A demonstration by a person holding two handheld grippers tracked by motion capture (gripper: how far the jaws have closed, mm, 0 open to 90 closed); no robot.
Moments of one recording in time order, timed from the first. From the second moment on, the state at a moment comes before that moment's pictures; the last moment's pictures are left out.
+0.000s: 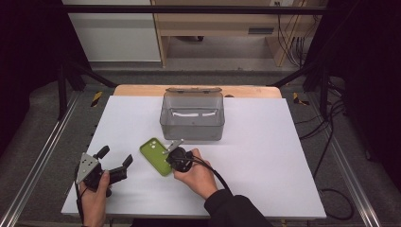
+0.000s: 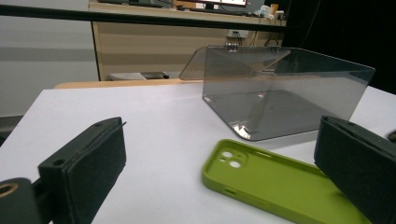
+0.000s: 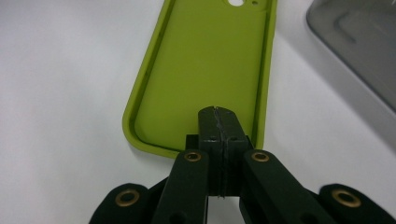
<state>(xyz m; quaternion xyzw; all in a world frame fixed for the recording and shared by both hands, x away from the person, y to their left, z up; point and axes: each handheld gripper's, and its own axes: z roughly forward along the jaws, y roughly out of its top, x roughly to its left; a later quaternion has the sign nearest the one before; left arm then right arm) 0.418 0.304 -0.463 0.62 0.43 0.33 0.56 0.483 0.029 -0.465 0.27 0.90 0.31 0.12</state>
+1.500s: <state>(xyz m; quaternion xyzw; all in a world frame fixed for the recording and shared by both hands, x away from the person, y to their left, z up) 0.418 0.301 -0.465 0.63 0.43 0.33 0.55 0.378 -0.042 -0.462 0.28 0.89 0.36 0.09</state>
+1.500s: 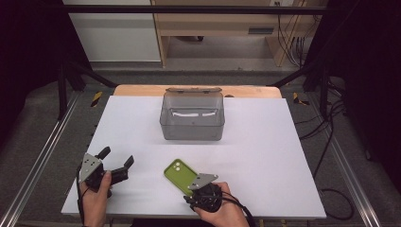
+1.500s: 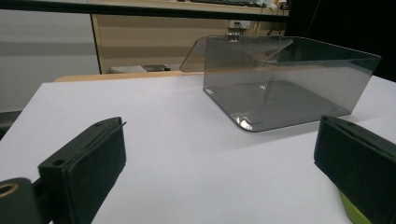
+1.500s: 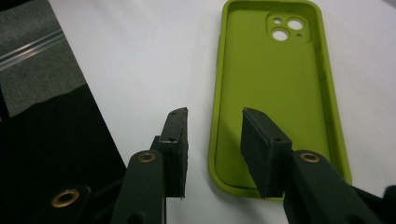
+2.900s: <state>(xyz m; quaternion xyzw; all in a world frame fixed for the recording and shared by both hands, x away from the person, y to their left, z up) 0.419 0.299 -0.465 0.64 0.43 0.33 0.55 0.363 -0.033 -0.473 0.26 0.89 0.33 0.15</state>
